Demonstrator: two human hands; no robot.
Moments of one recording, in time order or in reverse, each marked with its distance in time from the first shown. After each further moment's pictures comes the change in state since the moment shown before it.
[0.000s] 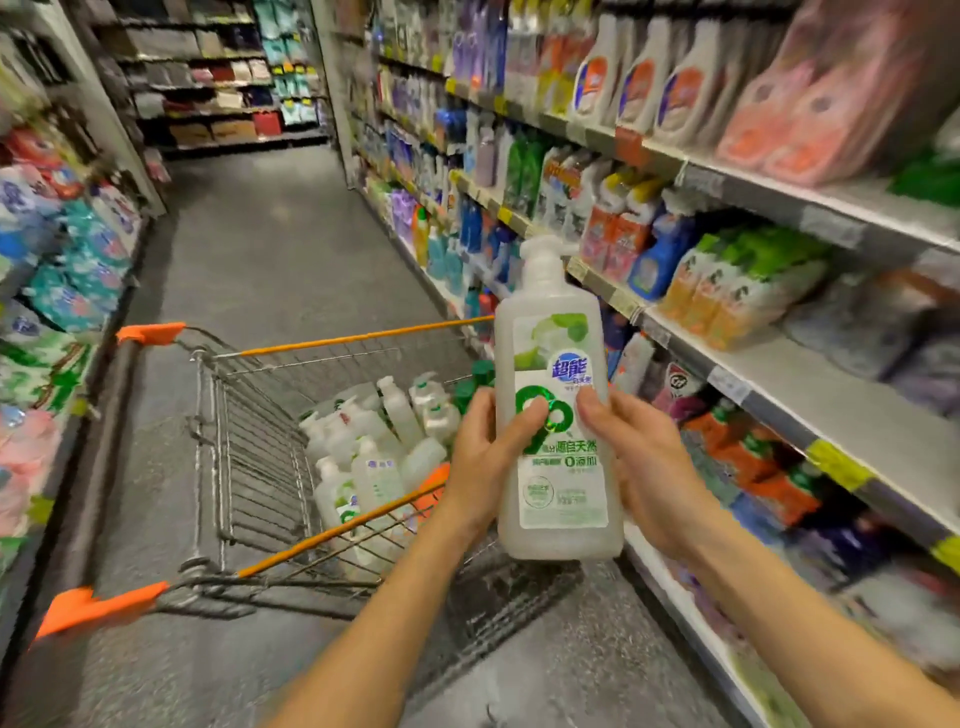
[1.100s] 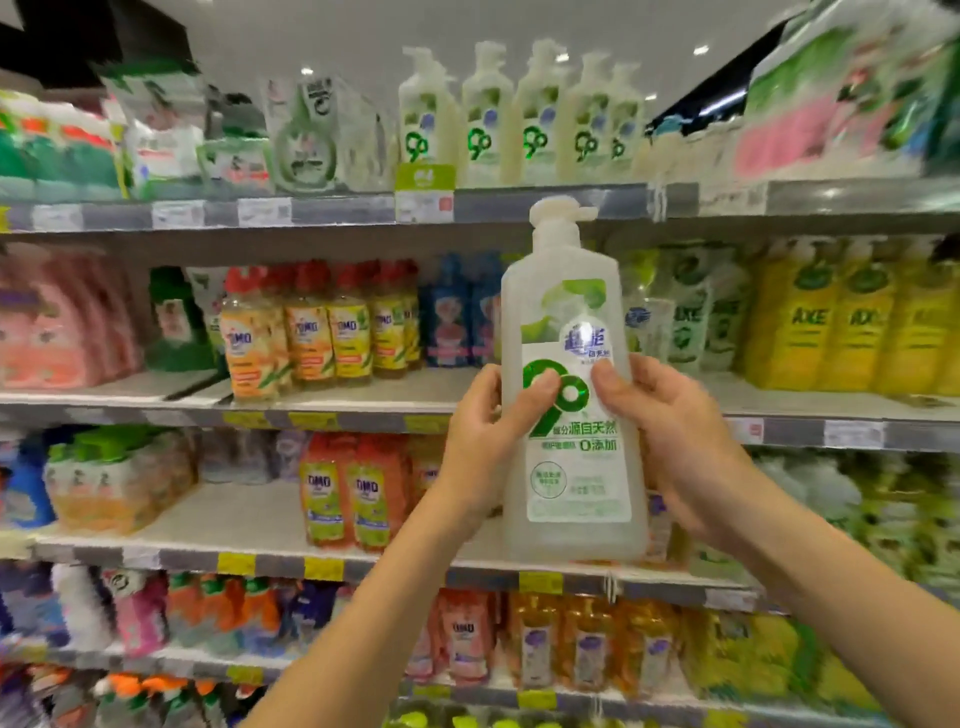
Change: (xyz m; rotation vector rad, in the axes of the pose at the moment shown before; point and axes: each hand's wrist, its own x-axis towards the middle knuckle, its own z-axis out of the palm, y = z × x) left_hand -0.340 0.004 0.563 -0.100 -1.150 0.051; right_hand -0.549 -0.231 -0.328 -0.218 0.881 -0.568
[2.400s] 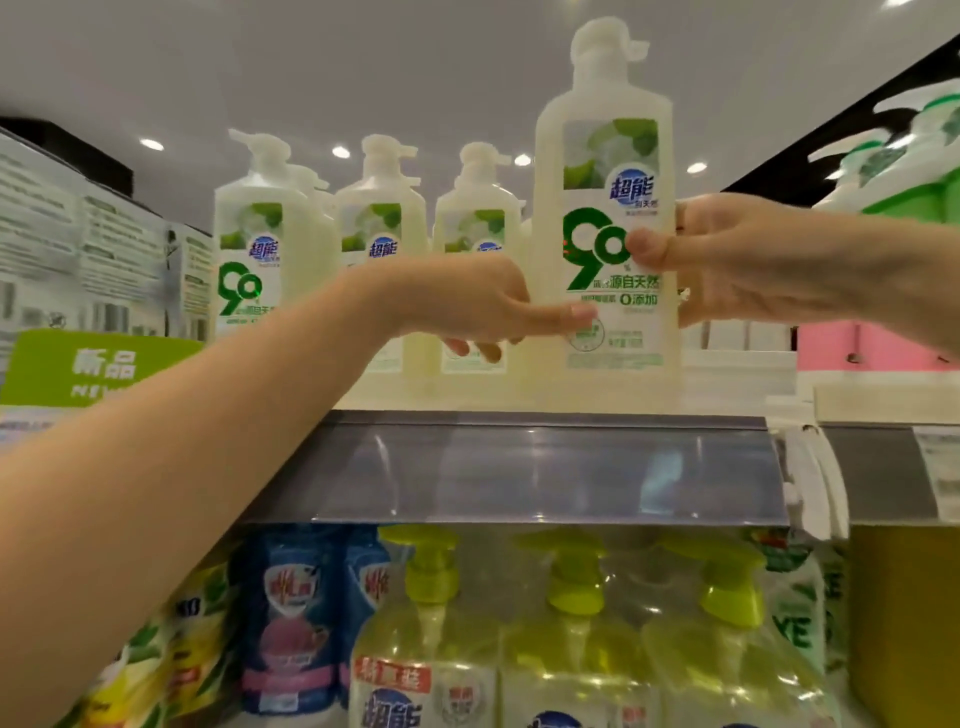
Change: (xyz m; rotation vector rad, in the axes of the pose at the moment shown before) left_hand 0.477 0.088 0.017 1.427 -0.413 0.238; right_hand 0.441 -0.145 -0.149 -0.677 -0.287 -0.145
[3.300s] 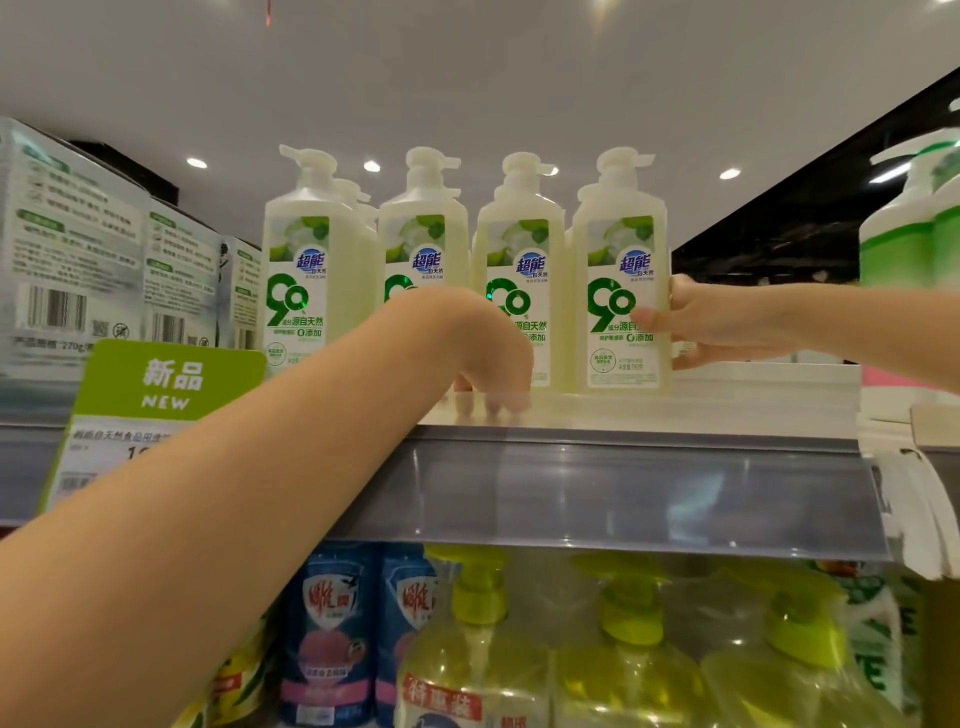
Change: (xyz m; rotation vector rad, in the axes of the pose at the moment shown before) left_hand 0.010 -0.018 0.009 0.304 -0.328 -0.263; right_hand 0.080 0.061 -0.011 -0.115 0.163 0.294
